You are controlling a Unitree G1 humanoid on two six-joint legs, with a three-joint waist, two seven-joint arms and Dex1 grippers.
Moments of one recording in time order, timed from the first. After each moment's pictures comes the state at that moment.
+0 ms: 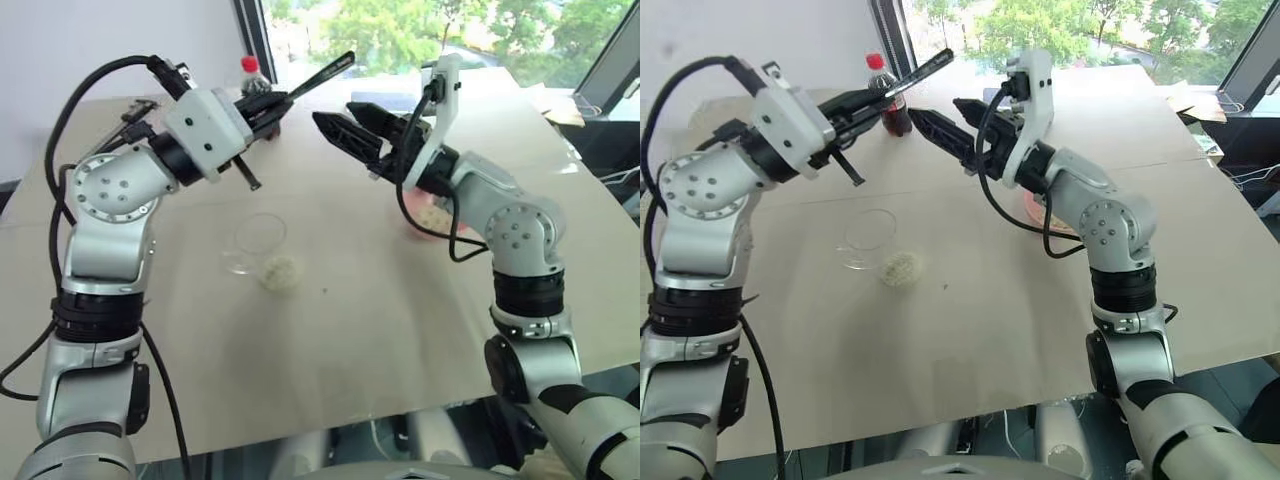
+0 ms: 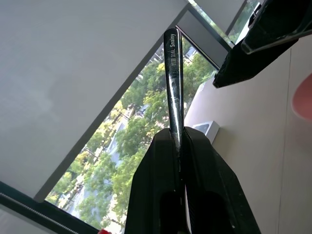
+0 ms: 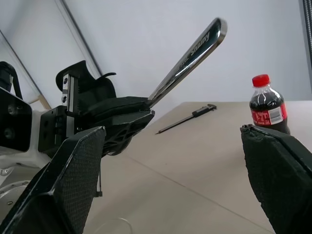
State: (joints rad) left arm -0.66 0.75 0.05 -0.10 -0.14 -0.08 -0.76; right arm -0.87 -0.11 -0.04 -0.10 0.83 0.80 0.38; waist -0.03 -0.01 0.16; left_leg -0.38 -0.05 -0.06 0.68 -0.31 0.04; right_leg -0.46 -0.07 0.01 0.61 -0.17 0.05
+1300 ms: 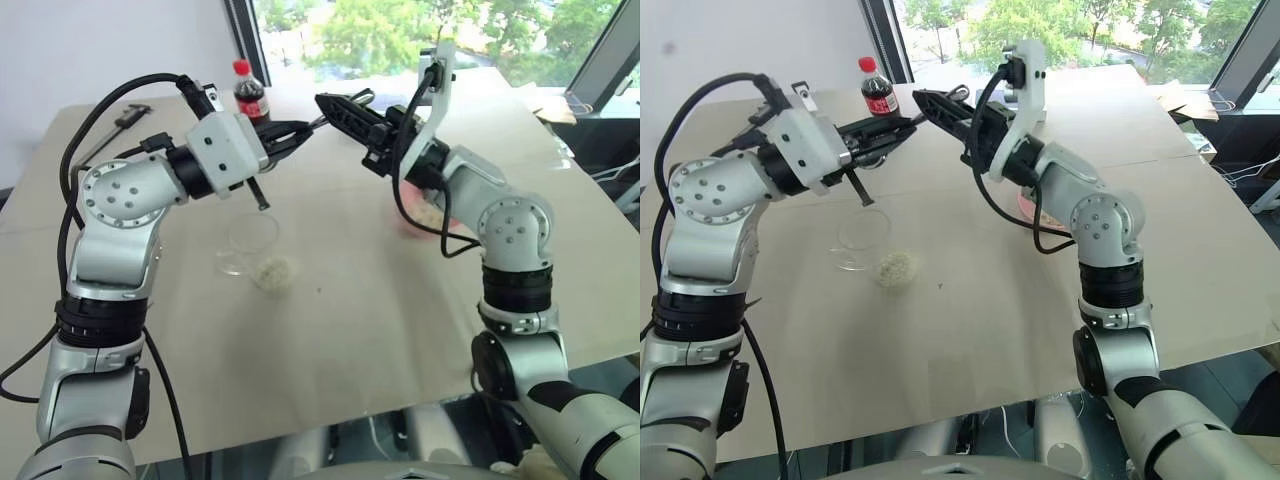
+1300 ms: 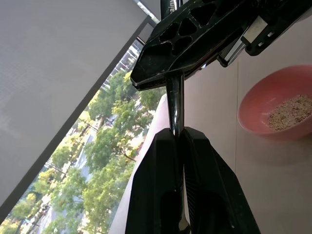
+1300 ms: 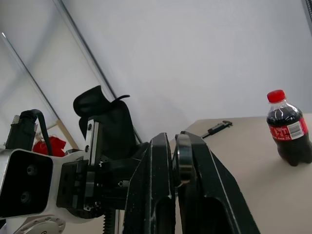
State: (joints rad) left arm -0.64 0.76 0.03 -0.15 -0.16 -0.05 -0.87; right arm -0.91 -0.06 -0.07 -0.10 0.88 0.82 0.34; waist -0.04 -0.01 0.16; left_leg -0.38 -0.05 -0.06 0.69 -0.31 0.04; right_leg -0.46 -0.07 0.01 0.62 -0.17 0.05
